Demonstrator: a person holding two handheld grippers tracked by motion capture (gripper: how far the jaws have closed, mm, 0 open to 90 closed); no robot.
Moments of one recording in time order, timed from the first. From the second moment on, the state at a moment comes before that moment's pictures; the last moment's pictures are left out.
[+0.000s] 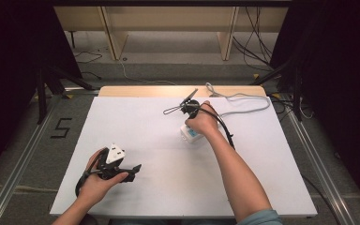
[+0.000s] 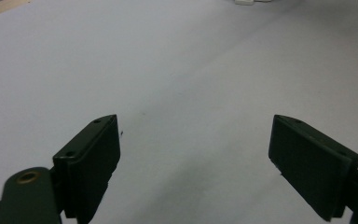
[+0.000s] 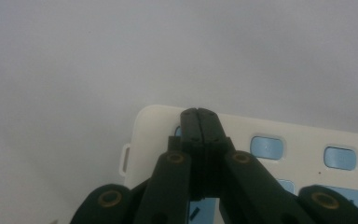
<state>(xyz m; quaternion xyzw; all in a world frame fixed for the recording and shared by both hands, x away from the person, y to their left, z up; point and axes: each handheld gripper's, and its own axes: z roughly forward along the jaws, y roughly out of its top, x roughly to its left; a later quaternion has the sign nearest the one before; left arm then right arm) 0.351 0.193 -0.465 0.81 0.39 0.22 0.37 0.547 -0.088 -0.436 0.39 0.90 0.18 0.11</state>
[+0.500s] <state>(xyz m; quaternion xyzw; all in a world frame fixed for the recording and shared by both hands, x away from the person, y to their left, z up) 0.351 0.193 -0.465 0.81 0.39 0.22 0.37 0.540 -0.103 -0.426 0.39 0.88 0.24 0.13</state>
